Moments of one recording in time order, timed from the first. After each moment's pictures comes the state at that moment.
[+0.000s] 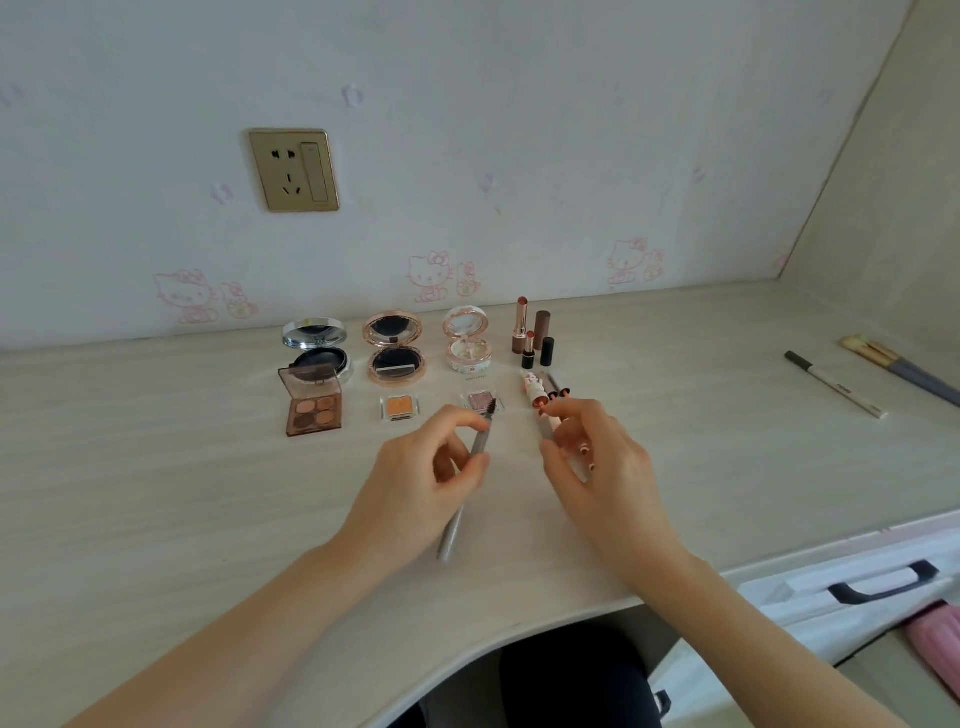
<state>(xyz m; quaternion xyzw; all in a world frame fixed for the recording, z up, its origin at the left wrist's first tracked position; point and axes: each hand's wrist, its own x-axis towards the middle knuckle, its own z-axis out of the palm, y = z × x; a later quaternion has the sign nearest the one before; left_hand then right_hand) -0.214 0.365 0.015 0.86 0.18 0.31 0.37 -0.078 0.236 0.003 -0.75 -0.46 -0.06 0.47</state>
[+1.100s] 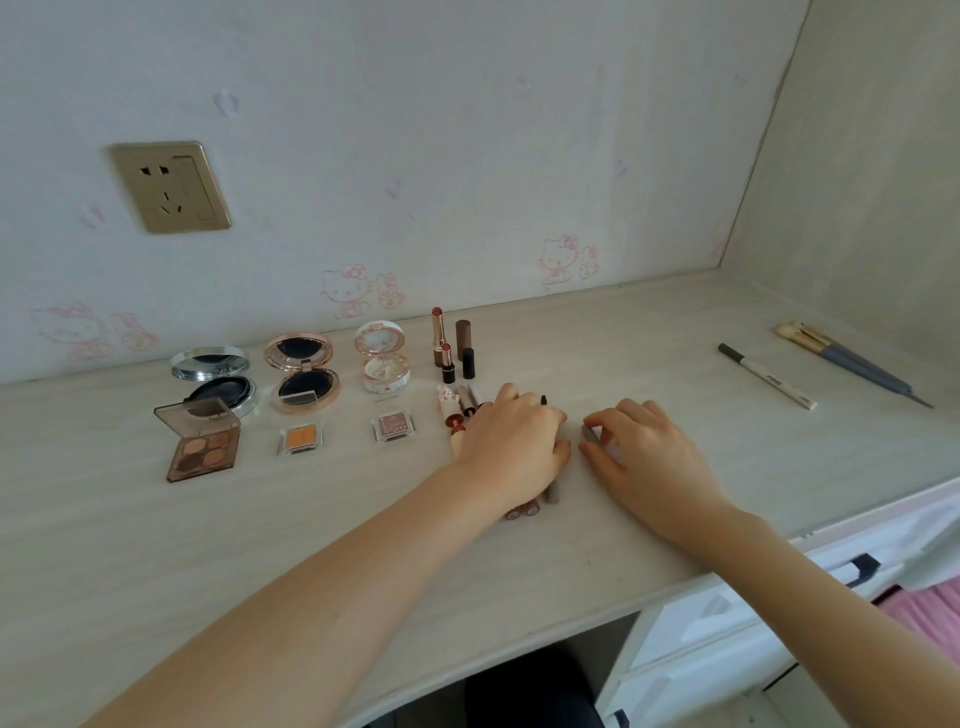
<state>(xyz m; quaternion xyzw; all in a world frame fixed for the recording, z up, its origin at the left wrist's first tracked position) -0.040 0.312 0.016 0.98 0.14 0.11 0.07 0.063 0.178 -0.020 -0.82 -0.49 -0.18 0.23</state>
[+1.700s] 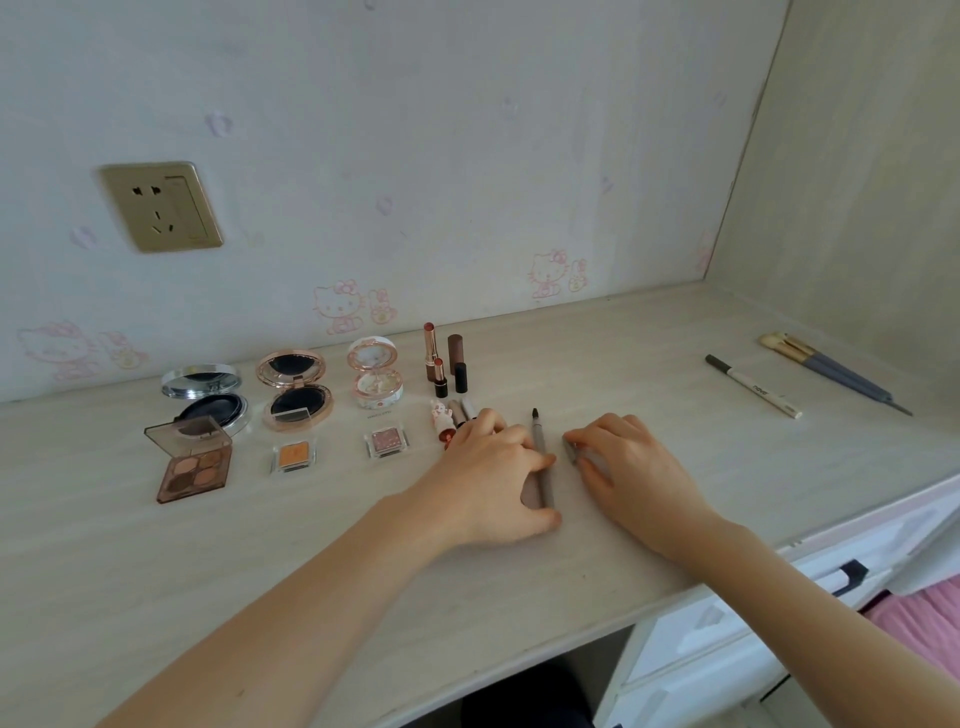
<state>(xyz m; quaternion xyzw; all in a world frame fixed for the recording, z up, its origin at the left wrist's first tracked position) -0.070 0.319 0.021 0.99 0.07 0.05 0.08 0.063 0.181 -0.021 -0.81 -0.51 -0.14 0.26</state>
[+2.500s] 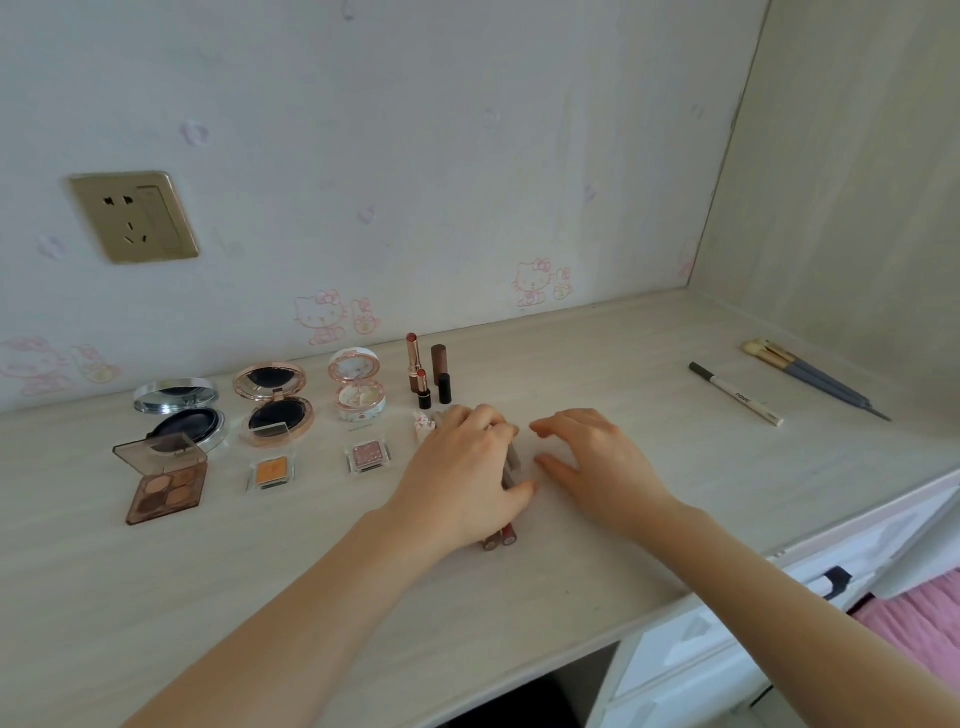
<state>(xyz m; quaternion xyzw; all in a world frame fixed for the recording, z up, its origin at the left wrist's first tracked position) -0.064 0.320 0.027 0.98 0.13 0.14 0.09 0.068 0.202 -0.008 -0.81 -0.51 -0.09 0.27</state>
